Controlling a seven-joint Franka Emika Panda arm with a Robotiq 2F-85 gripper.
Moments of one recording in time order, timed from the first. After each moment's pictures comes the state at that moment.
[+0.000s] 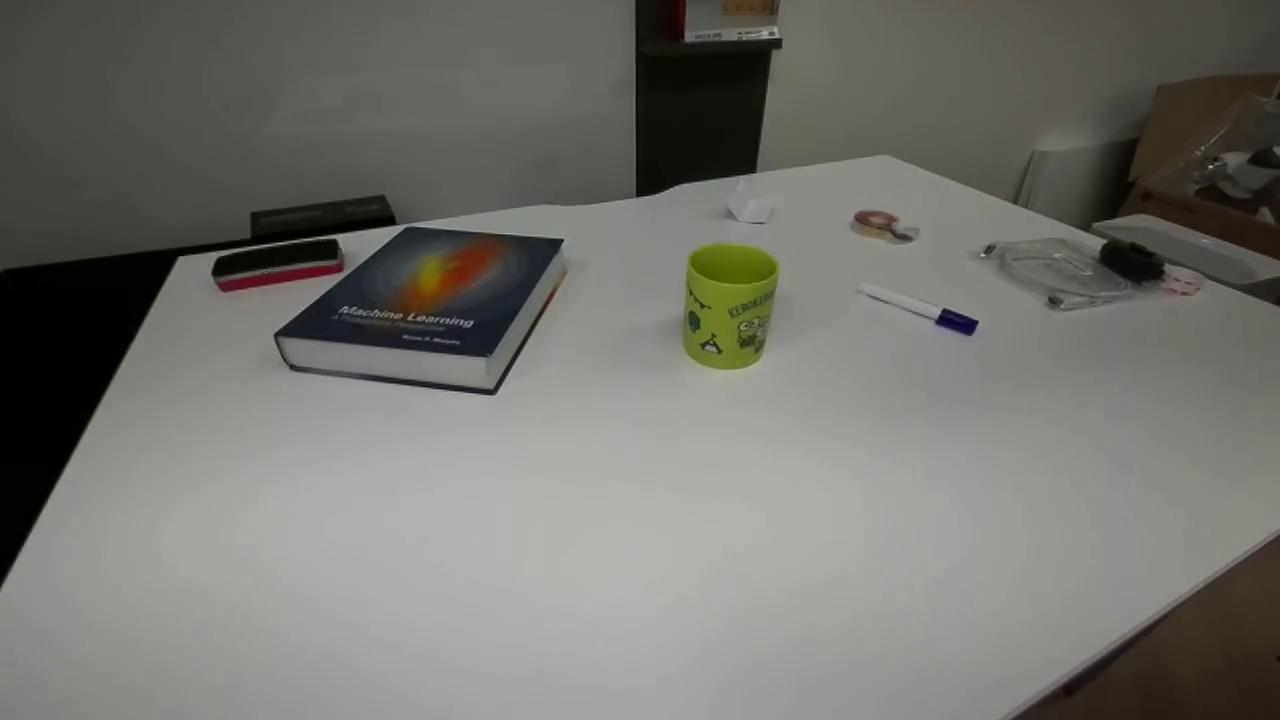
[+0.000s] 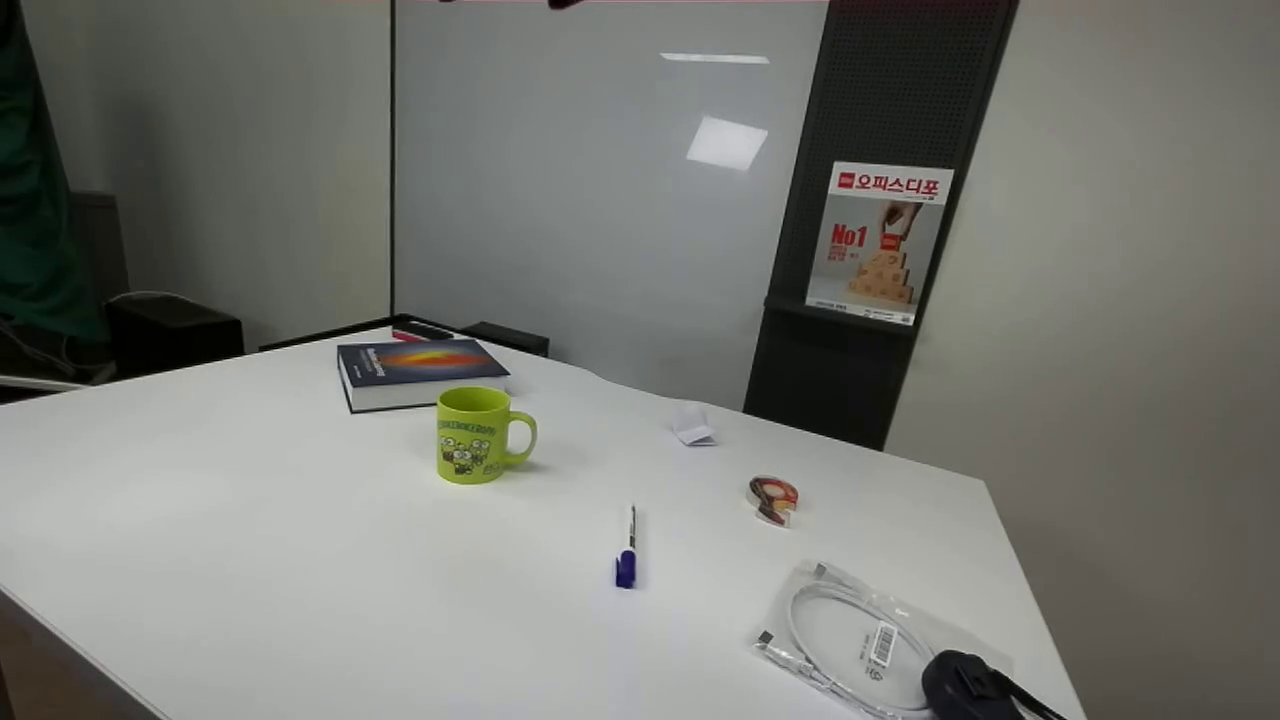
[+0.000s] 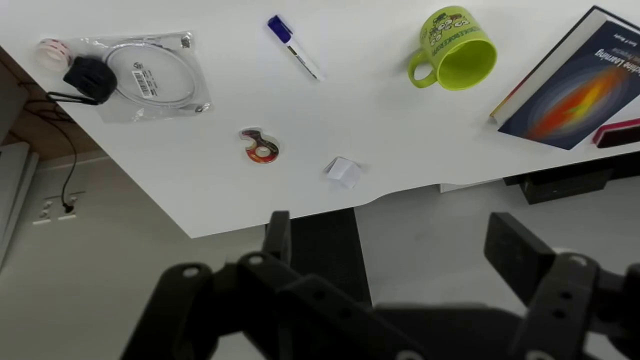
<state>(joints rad) -0.17 -0.89 -0.11 -2.79 0.02 2.48 0.00</state>
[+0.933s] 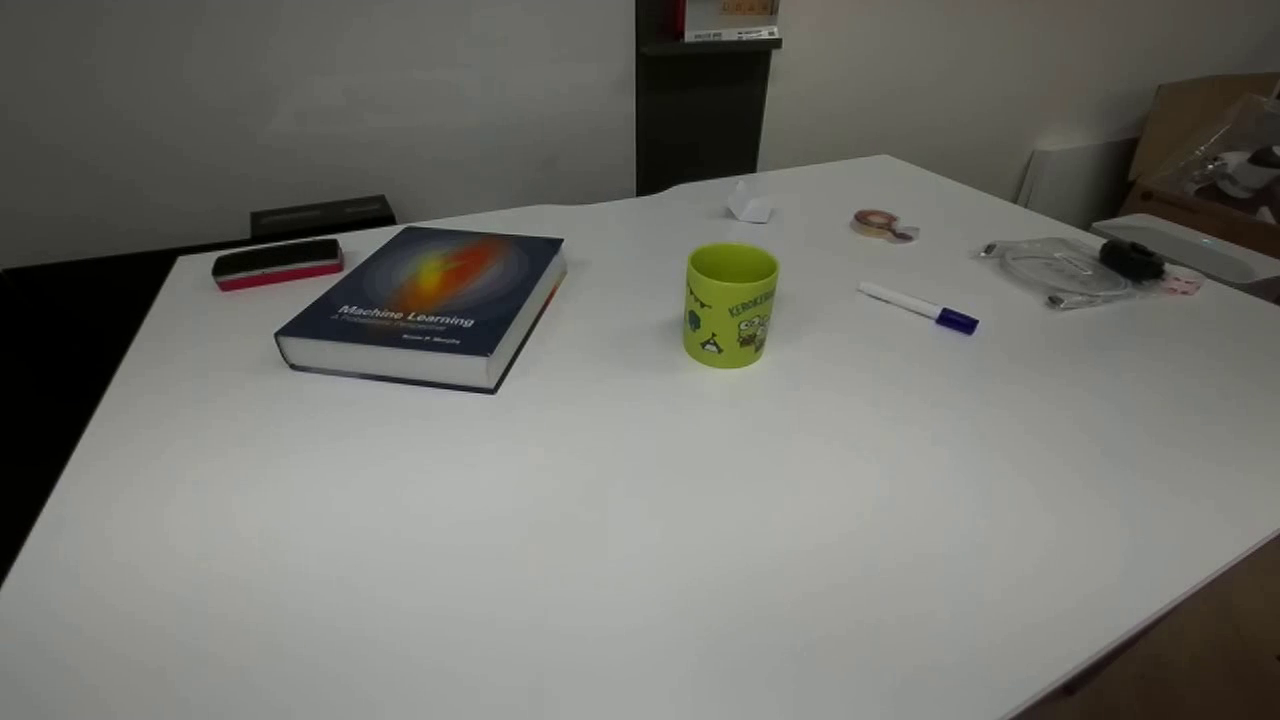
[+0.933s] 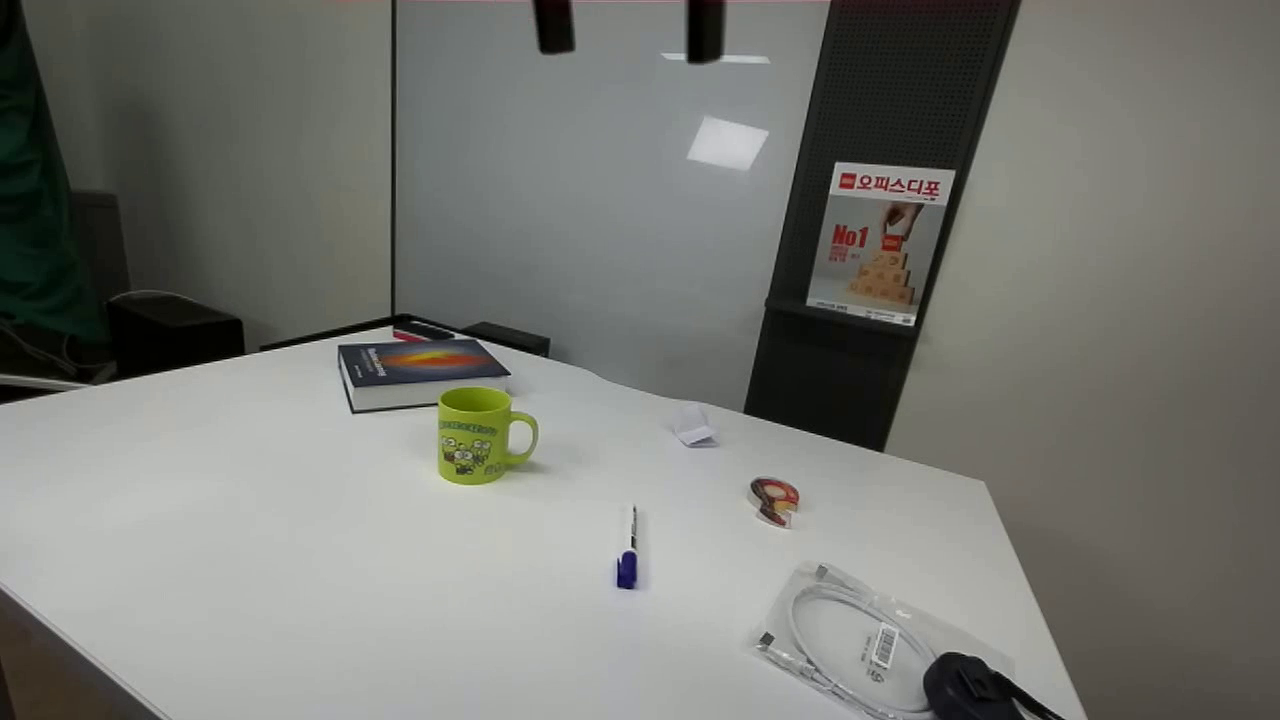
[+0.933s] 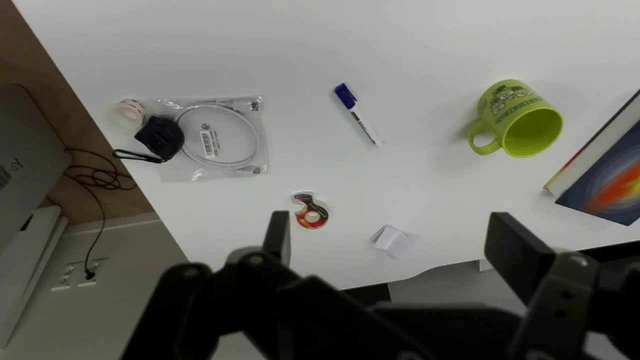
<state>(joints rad) -0.21 -0.67 -0.27 -2.61 -0.05 2.29 -0.17</state>
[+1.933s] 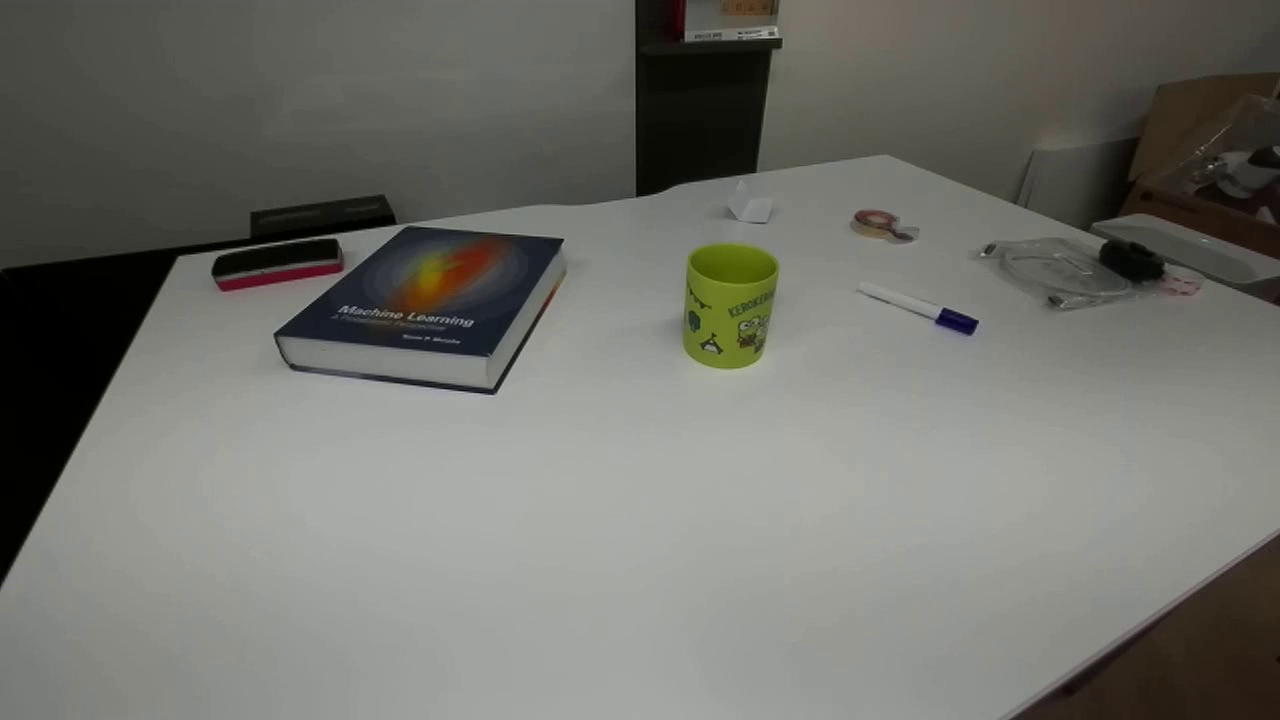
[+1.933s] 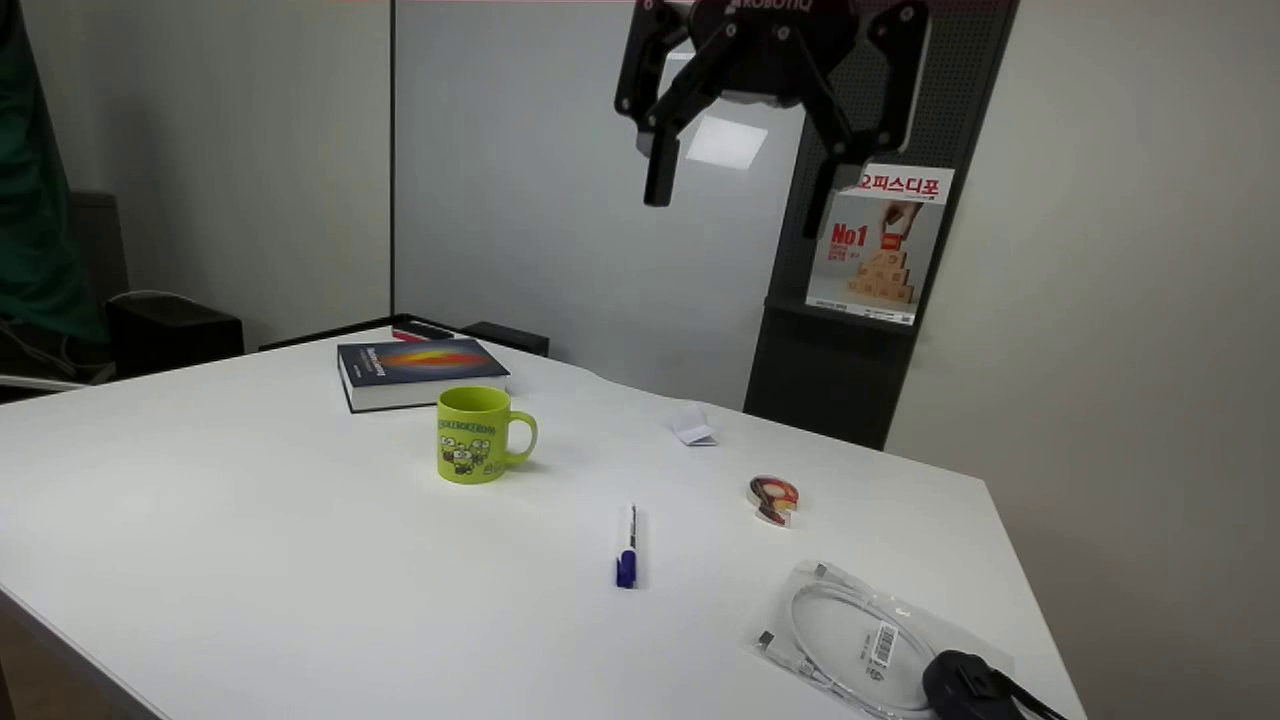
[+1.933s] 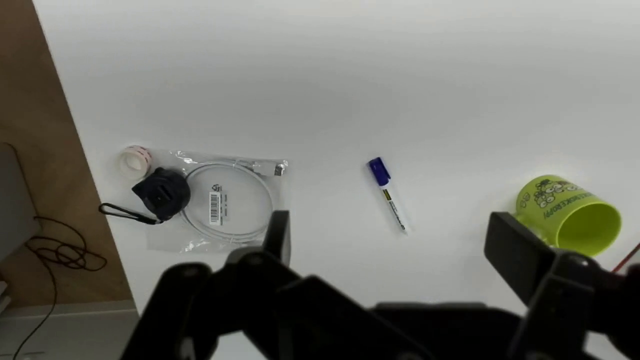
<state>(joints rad) -0.18 -0.23 -0.36 -2.32 0.00 2.16 -0.40</state>
